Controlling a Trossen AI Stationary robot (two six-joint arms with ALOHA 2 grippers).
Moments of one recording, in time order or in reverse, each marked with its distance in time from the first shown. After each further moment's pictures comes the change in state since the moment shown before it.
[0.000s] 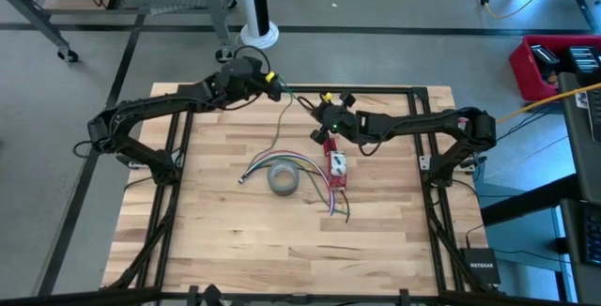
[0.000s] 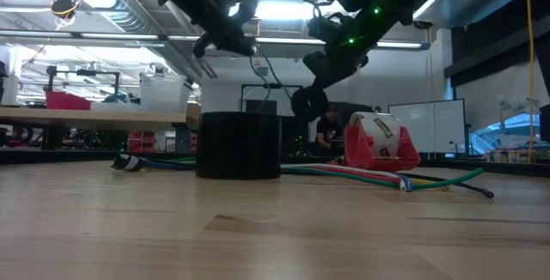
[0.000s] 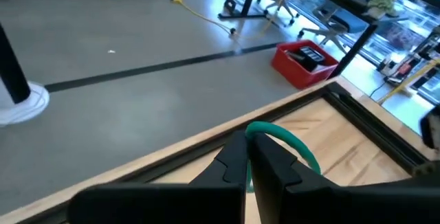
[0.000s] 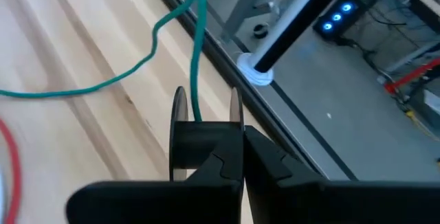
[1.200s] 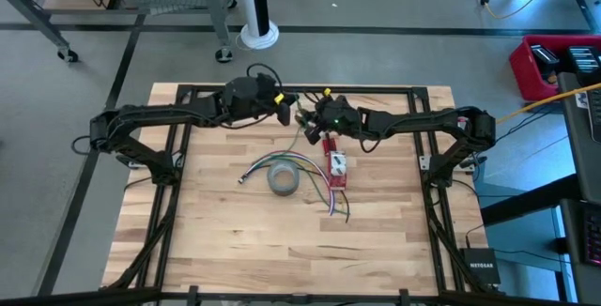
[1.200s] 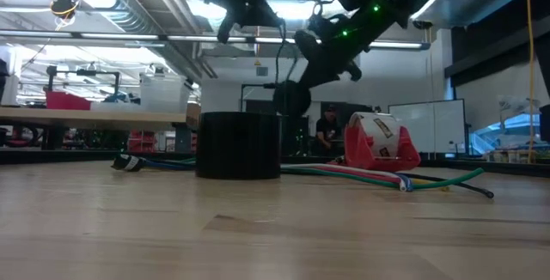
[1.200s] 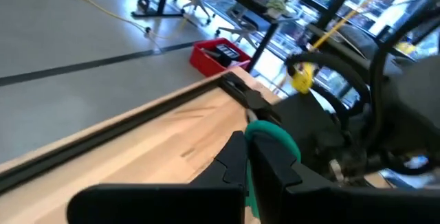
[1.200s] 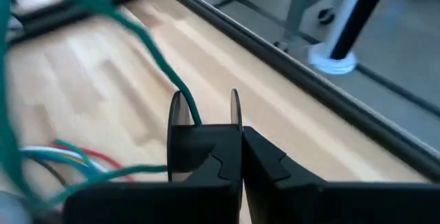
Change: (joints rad) left arm -0.229 0.005 0.002 0.134 0.098 -0.061; right arm -0.034 0.001 0.002 0.093 -0.267 0.308
